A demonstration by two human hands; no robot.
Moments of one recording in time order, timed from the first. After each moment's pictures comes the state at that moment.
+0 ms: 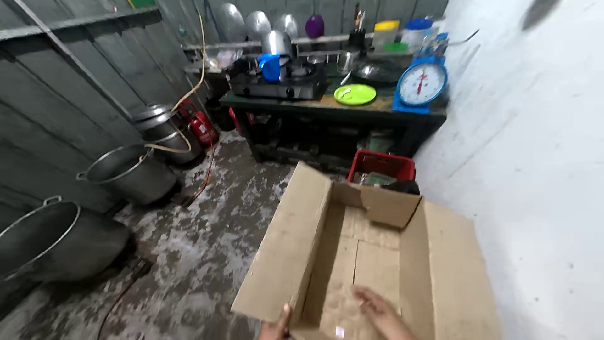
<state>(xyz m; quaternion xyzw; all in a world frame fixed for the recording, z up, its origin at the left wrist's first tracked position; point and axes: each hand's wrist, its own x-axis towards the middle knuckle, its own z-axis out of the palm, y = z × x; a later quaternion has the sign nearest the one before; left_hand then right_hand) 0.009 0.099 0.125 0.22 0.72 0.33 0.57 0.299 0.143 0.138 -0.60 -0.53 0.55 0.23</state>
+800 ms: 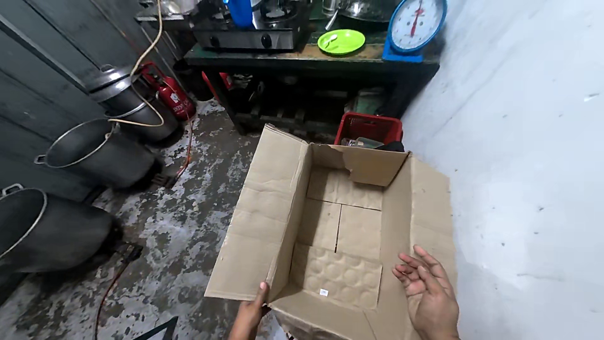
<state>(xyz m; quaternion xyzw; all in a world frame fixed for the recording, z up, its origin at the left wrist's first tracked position) 0.005 0.080 0.105 0.18 0.69 0.39 0.58 0.370 0.100 0.141 -0.51 -0.18 0.47 0.70</state>
